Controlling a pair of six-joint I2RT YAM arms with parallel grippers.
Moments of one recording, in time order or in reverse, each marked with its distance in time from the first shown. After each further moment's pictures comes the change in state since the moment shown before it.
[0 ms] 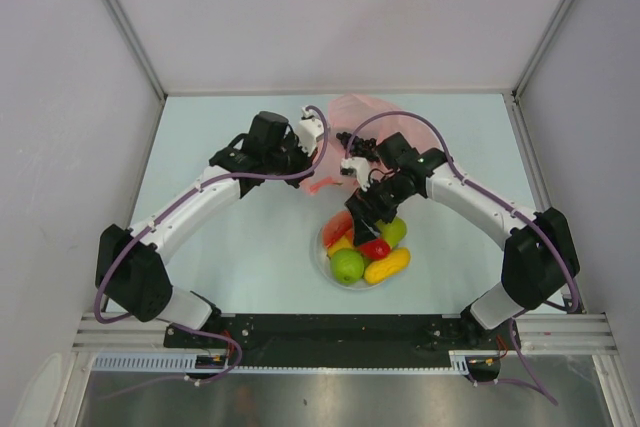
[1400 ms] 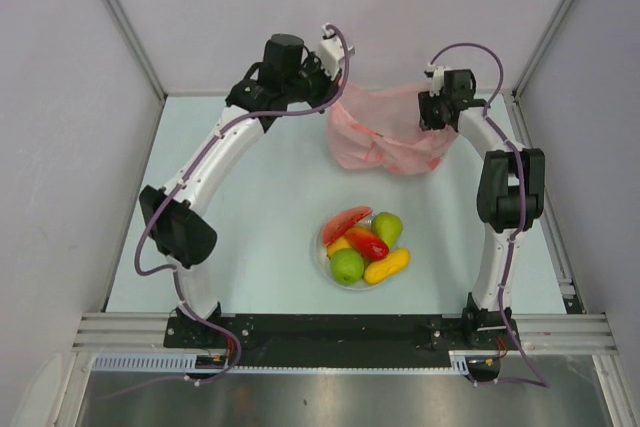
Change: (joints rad) left arm 0.015 0.390 0.756 -0.099 0.046 0.079; right arm -0.523 0.549 0.485 0.475 0.501 0.154
